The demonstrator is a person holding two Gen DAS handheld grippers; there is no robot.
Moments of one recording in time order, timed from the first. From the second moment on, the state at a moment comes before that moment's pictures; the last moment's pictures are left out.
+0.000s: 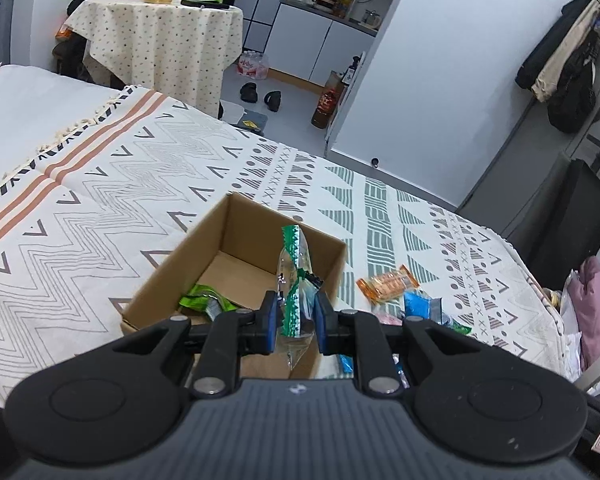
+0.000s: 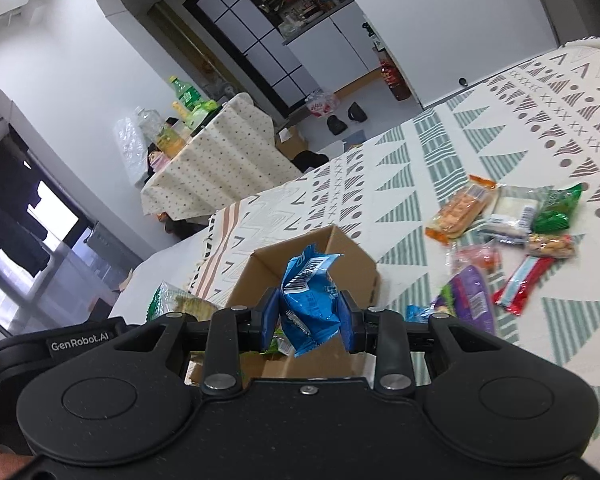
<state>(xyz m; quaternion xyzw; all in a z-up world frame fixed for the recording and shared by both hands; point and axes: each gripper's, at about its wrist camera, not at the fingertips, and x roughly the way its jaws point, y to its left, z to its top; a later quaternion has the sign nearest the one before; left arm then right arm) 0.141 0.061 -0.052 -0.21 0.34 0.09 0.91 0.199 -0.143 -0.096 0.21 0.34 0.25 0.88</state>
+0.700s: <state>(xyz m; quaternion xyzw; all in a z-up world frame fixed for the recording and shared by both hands) 0.142 0.125 -0.067 -0.25 0.36 0.14 0.89 0.208 -0.073 -0.085 0.19 0.37 0.26 0.87</state>
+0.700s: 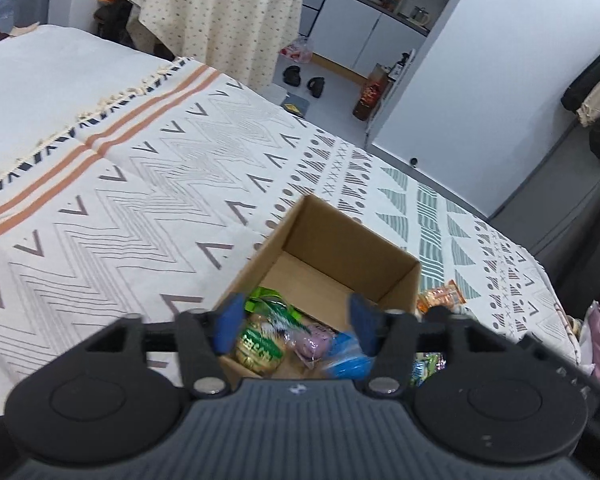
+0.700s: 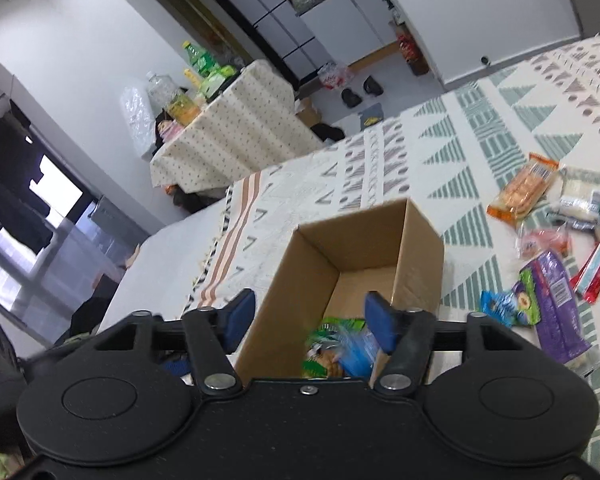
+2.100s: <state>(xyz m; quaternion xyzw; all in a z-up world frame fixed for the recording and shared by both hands) 0.134 -0.036 -0.049 -0.19 0.35 0.10 0.91 0.189 -0.256 -0.100 0.26 0.41 0.18 0.85</state>
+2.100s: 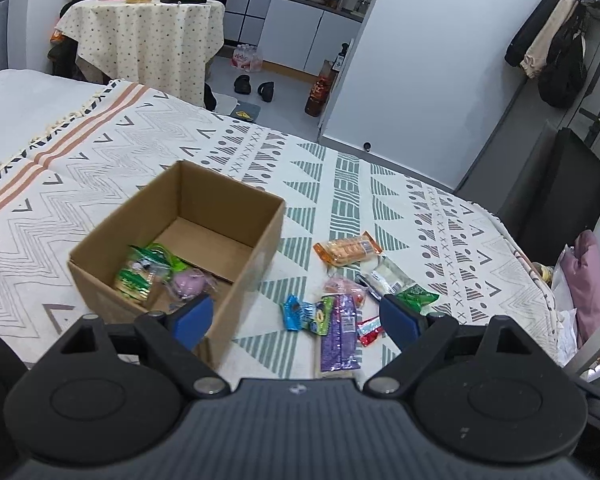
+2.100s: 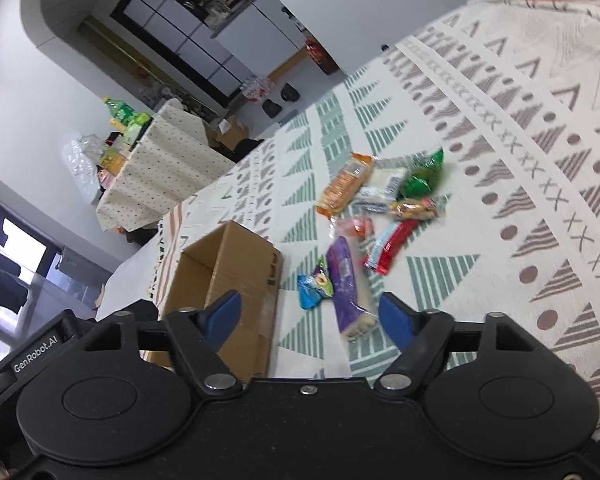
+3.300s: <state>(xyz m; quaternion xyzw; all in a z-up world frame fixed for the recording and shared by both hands) 0.232 -0.036 -0.151 -0.23 0.43 0.07 0.87 0.254 -0.227 -0.176 0.27 0.48 0.14 0.82</state>
